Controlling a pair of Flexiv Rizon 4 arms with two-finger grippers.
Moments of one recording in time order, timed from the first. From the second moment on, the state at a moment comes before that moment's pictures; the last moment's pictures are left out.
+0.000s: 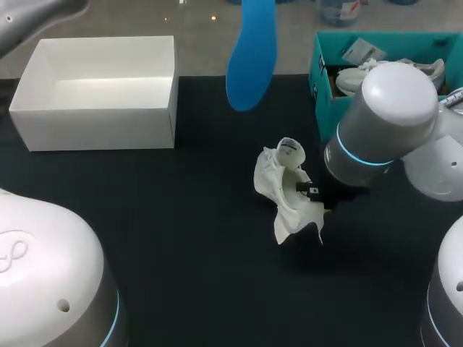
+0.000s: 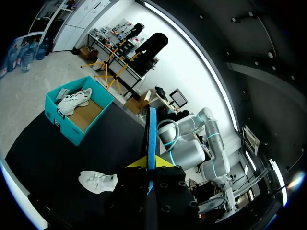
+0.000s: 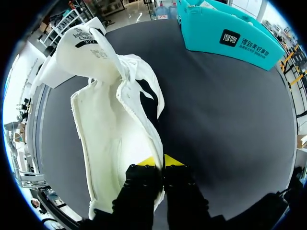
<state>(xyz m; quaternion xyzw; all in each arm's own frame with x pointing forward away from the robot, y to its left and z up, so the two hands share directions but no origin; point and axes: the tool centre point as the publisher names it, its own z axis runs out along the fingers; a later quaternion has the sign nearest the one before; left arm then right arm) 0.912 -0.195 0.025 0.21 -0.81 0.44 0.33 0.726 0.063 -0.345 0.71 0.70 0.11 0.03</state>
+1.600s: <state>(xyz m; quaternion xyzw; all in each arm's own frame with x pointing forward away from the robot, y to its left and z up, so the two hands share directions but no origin) 0.912 -0.195 0.025 0.21 -0.81 0.44 0.33 0.719 0.060 -0.326 0.72 0.68 0.14 0.01</state>
